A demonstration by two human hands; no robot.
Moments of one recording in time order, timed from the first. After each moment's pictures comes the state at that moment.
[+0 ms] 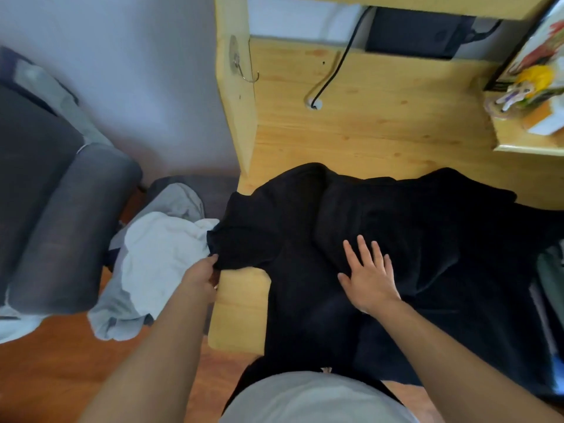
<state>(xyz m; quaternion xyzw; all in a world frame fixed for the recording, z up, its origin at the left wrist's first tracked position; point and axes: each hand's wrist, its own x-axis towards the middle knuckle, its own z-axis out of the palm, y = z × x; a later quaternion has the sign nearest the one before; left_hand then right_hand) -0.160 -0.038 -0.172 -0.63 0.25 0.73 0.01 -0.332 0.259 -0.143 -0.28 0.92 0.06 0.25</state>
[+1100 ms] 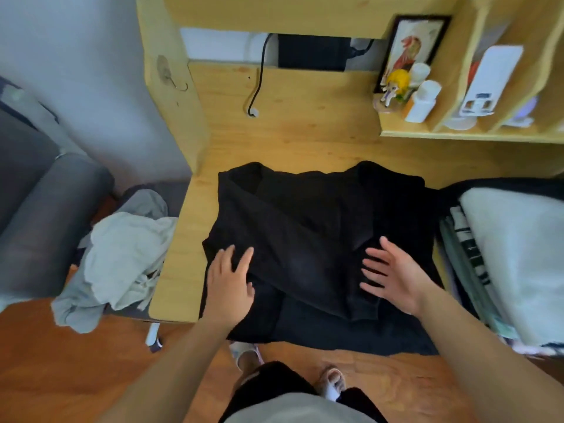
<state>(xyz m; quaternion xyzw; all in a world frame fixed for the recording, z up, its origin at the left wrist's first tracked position) -0.168 0.192 -0.149 -0.27 0.95 0.16 -0.01 -0.384 0.465 -0.060 0.16 0.61 -0.61 0.47</state>
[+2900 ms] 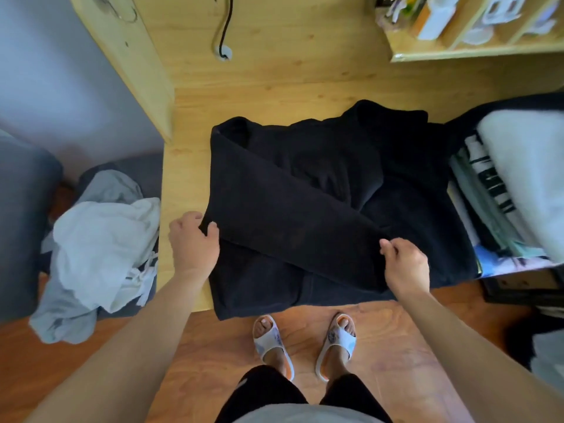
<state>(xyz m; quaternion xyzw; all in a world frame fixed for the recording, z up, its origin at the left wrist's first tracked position) -0.175 0.084 -0.158 -0.42 0.84 0.35 -0.05 -0.288 0.450 -0.143 0.07 0.95 -0.27 0.11</state>
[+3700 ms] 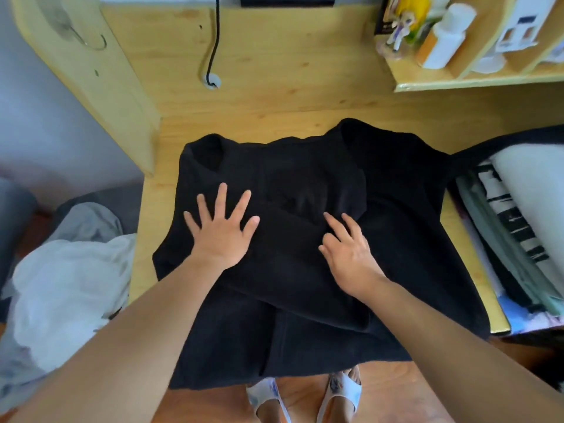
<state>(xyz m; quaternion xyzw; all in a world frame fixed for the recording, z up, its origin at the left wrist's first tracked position) -0.311 0.085 -0.183 -0.22 0.96 0.13 0.14 -0.373 0.355 -0.181 -0.31 0.94 -0.11 0.12</state>
